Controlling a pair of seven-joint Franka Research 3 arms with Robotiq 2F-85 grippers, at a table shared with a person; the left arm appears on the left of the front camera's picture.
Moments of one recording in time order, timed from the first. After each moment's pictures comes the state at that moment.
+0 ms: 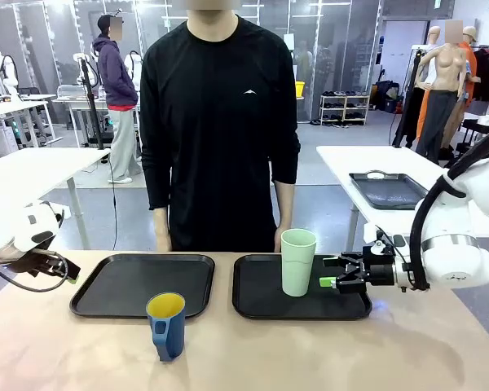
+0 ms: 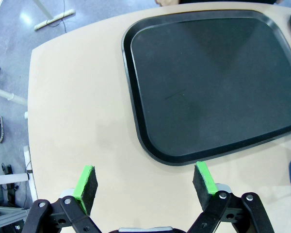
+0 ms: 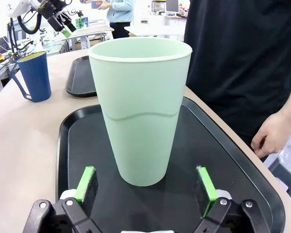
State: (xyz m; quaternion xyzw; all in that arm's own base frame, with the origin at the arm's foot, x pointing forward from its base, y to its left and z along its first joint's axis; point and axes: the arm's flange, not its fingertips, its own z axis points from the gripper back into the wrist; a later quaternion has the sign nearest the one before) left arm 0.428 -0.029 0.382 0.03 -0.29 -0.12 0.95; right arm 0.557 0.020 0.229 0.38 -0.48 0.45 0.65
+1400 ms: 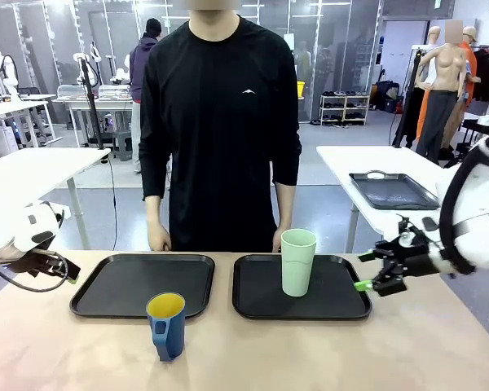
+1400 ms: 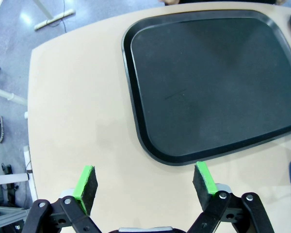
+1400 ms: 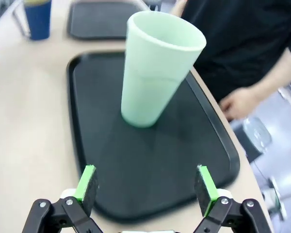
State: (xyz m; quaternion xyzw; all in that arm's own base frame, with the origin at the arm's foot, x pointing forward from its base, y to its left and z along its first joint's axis) left arm 0.428 -0.029 0.382 0.03 -0.29 -0.12 0.95; right arm 0.492 -0.027 0.316 0.19 -0.42 0.55 0.70
